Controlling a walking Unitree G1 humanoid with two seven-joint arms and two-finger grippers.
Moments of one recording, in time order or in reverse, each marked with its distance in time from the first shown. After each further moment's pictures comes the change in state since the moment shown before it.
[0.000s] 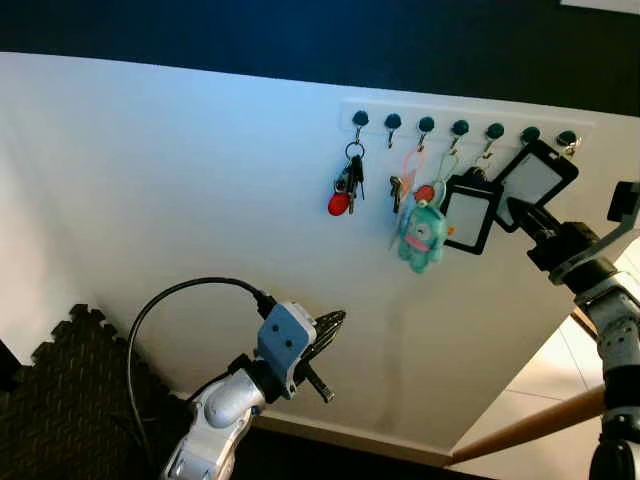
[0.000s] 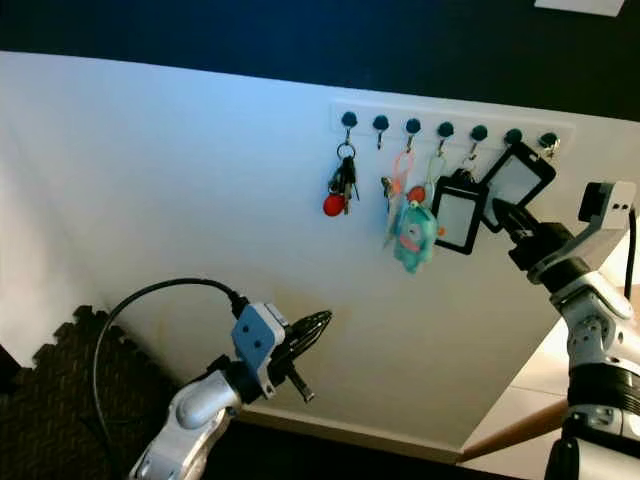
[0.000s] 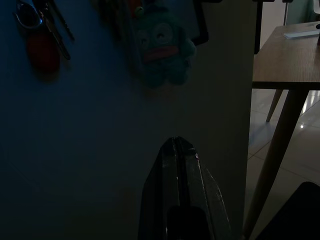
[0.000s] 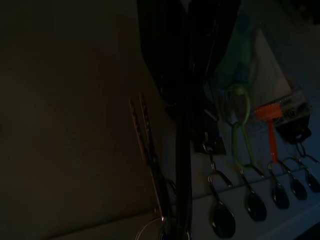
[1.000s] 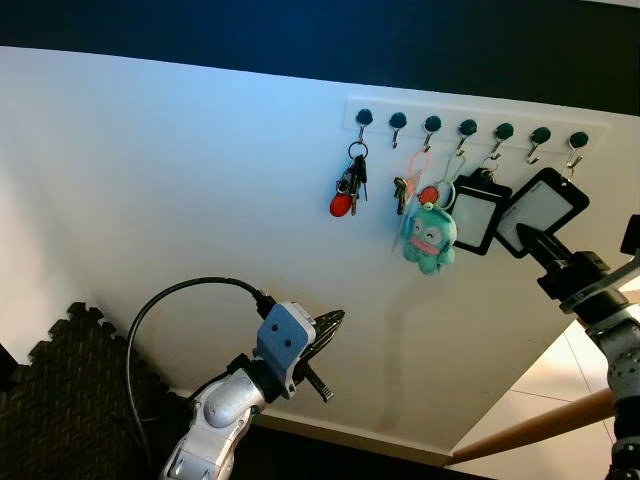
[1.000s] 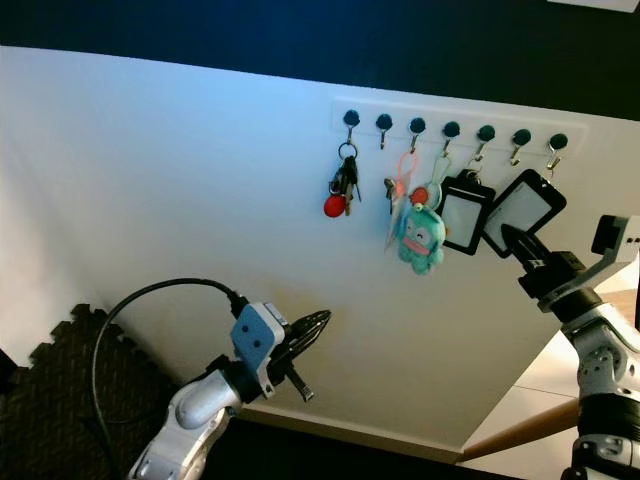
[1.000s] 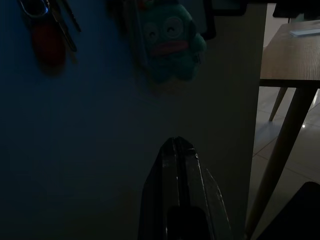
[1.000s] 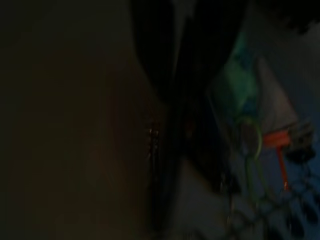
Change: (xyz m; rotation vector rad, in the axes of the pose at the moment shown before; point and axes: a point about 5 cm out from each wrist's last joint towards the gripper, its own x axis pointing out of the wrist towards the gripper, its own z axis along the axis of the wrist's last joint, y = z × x) left arm -0.001 0.001 0.000 0.004 0.004 0.006; right arm -0.028 -0.007 -0.024 0.096 0.022 0.032
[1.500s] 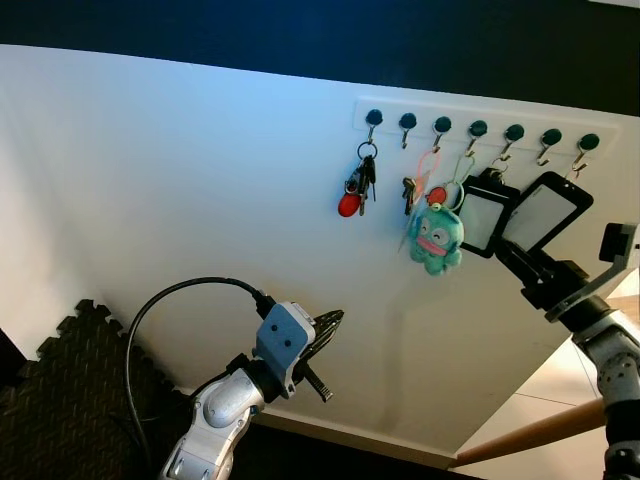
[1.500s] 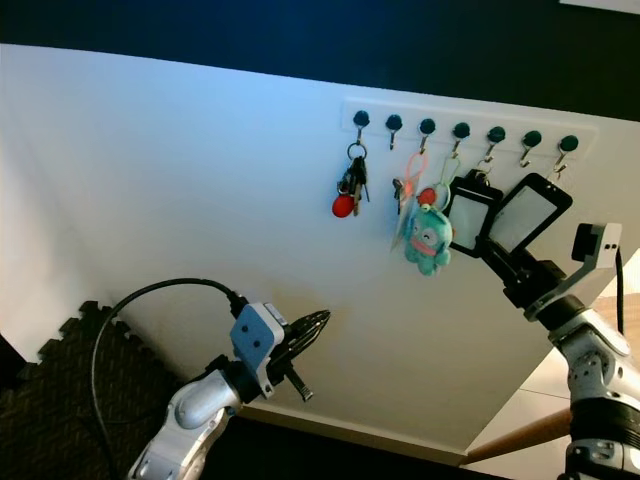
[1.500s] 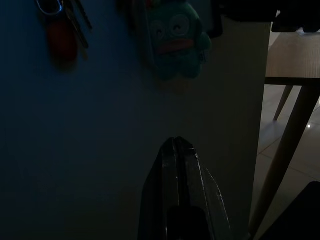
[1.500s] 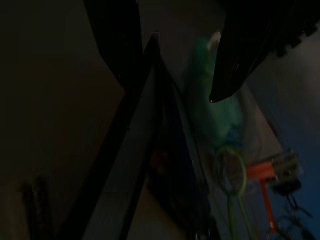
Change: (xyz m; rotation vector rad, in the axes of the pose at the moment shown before) left arm 0.000 0.000 0.000 0.003 0.003 0.004; right arm -0.002 0.005 -0.017 -0.016 0.099 0.050
